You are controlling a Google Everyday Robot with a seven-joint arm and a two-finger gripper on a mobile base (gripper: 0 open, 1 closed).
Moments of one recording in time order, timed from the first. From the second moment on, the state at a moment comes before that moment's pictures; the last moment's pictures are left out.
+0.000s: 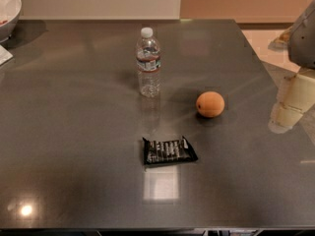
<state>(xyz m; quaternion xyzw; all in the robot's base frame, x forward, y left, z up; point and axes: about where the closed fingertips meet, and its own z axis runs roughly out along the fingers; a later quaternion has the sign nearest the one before) 0.438 -0.217 0.976 -0.60 0.78 -0.03 0.16</state>
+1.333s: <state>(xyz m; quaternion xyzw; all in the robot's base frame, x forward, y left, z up) 0.494 -0.193 0.972 -0.61 0.77 -0.03 0.19</state>
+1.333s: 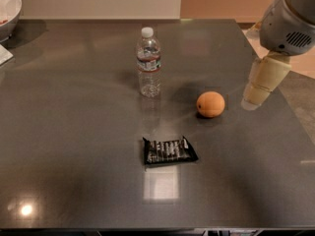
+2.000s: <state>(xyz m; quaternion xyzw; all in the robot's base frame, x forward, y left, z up) 0.575 -0.152 0.969 -0.59 0.77 0.01 0.25</state>
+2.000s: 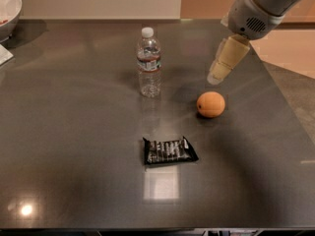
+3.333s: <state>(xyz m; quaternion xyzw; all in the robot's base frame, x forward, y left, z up) 0.638 -0.024 0.937 -0.58 0.74 0.15 0.30</state>
